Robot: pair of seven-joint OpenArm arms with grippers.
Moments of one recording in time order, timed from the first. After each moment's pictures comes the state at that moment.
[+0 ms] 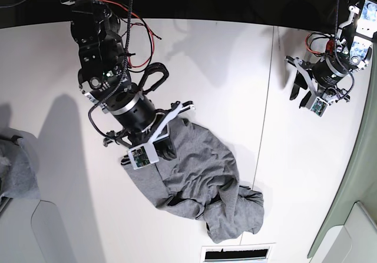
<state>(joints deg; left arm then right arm) 15.5 -33.4 4.7 85.9 -15.7 -14.3 16.9 -2.7 0.5 -13.2 96.1 4.8 13.5 -30.1</state>
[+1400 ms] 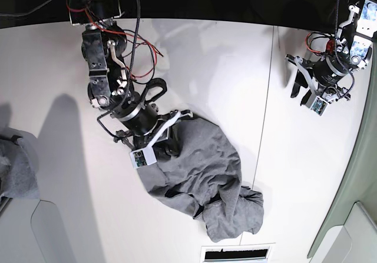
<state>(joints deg) 15.7 -33.4 4.7 85.9 -15.6 -14.3 18.9 3.3 -3.3 -6.5 78.3 7.3 23.0 -22.5</state>
